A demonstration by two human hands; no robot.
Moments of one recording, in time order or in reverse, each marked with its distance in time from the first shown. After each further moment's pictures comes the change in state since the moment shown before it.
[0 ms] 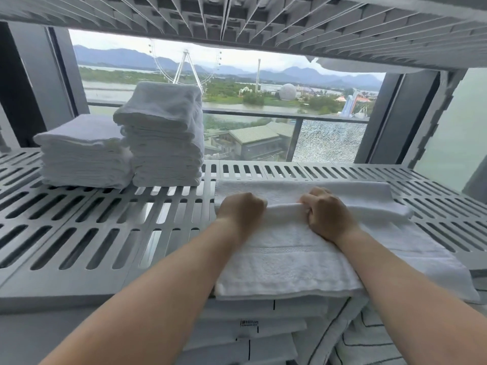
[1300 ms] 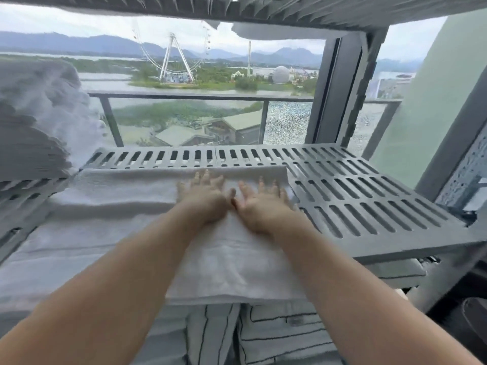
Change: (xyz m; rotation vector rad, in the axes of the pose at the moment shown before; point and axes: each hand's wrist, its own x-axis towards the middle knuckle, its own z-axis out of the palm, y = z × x) left_hand 0.140 0.199 0.002 -0.340 -0.342 -0.358; right_hand -0.033 0.157 -0.016 0.083 -0.585 0.343
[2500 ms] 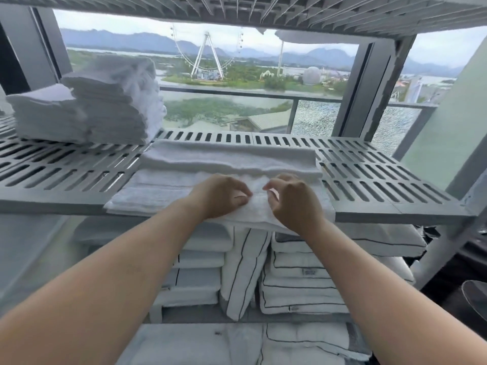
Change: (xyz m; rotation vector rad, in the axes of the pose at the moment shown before) left_hand -0.171 -0.061 -0.014 -0.169 0.180 0.359; right_hand -0.149 -0.015 0.023 0.109 0.697 -0.518
